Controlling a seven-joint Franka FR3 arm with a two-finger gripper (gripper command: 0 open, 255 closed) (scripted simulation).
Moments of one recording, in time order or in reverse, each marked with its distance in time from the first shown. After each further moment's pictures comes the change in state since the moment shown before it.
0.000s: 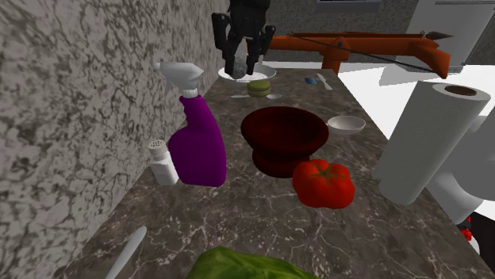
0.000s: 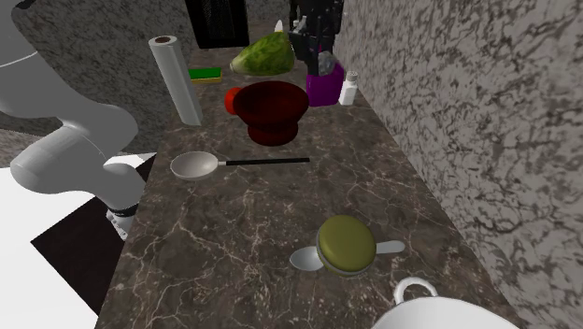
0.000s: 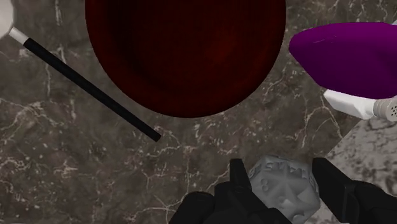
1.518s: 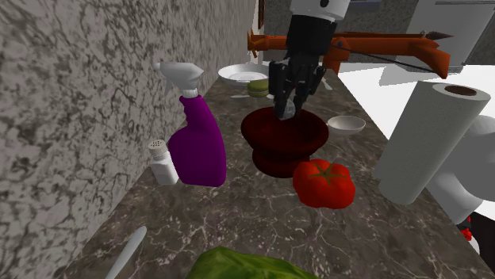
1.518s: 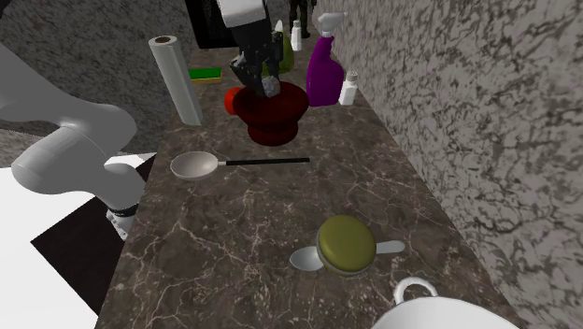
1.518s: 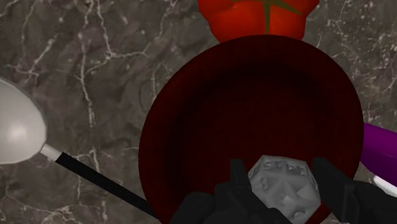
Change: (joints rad) arm 0.056 -0.396 -0.020 -0.510 0.142 0.125 -0.051
